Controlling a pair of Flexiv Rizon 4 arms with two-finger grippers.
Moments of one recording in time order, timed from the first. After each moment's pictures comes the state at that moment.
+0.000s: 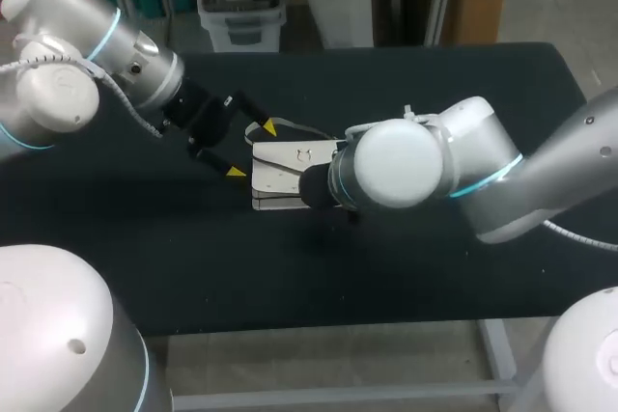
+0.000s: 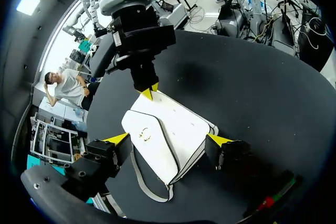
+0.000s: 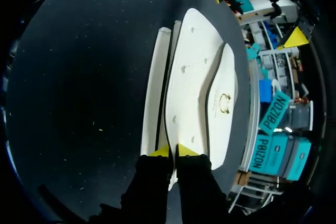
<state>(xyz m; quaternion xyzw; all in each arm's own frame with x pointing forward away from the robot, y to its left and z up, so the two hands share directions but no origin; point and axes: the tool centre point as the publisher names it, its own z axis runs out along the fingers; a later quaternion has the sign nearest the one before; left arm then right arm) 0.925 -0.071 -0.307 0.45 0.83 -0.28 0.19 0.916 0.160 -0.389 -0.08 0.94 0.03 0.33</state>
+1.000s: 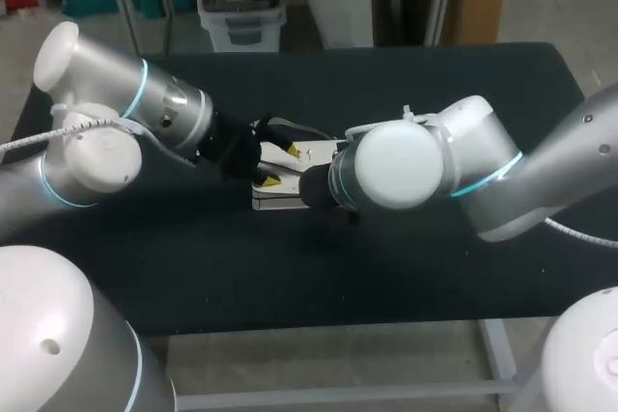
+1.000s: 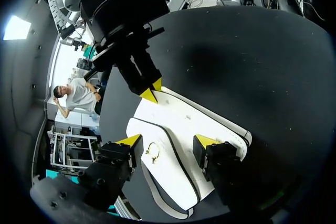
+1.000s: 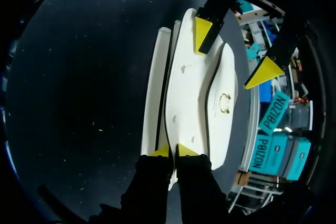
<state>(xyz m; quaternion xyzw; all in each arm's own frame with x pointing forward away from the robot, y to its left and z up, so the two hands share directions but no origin) 0.933 -0.120 -0.345 0.47 0.79 -0.27 0.28 0.916 0.160 -0.390 -0.08 0.94 0.03 0.33</state>
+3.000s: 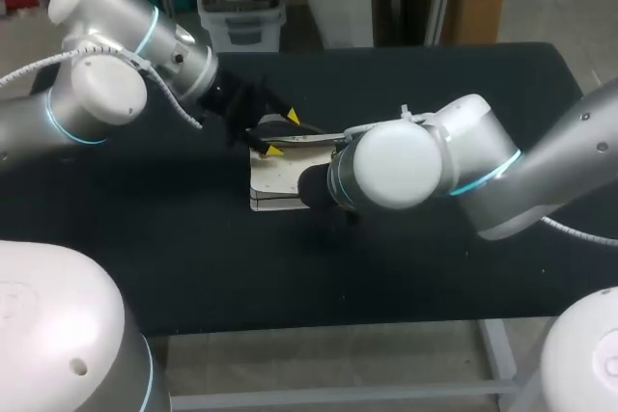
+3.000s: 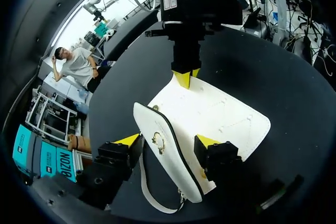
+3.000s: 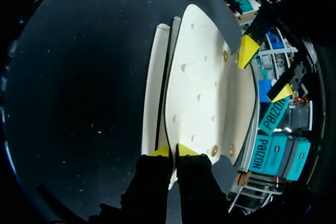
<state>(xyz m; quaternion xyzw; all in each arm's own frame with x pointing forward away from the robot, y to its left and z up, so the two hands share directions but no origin) 0.980 -0.115 -0.322 0.35 0.86 -0.31 0.18 0.916 0.162 -0.390 -0.08 0.94 0.03 0.33</state>
